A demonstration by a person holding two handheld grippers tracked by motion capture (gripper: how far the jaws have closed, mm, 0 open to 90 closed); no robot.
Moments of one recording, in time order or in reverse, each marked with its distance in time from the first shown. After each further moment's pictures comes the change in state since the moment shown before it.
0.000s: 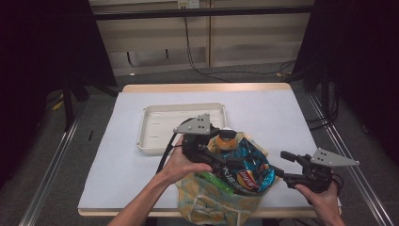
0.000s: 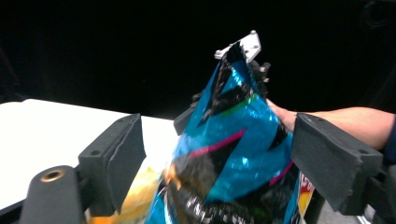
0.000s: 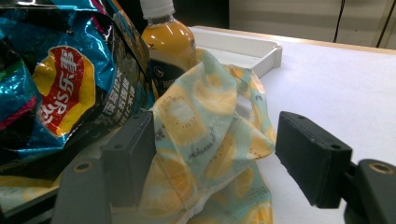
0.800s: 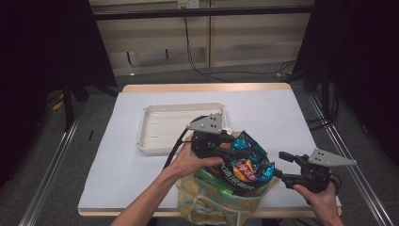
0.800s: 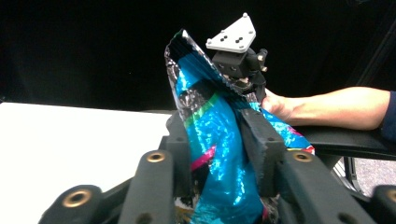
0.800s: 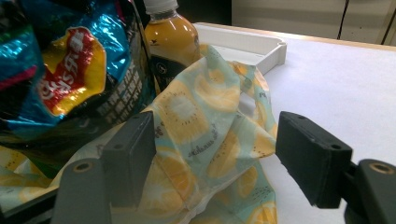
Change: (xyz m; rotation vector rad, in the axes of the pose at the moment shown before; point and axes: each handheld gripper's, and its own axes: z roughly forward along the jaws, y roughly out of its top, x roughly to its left) left arm 0.010 0.001 0.014 0.059 -0.053 0.056; right arm 0.002 0.000 0.003 0.016 0.008 -0.005
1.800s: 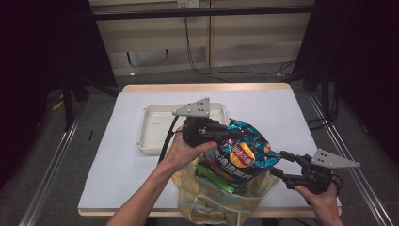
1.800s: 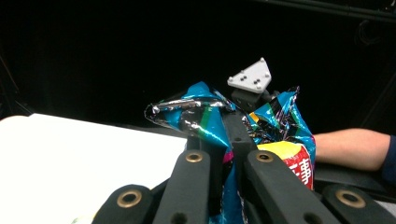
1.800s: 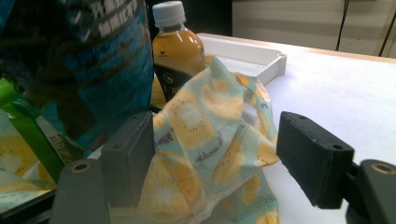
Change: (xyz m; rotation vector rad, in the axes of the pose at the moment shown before) left arm 0.006 0.024 -0.027 -0.103 0.066 -0.076; right arm 0.003 0.002 -0.005 -0.043 0.003 -0.006
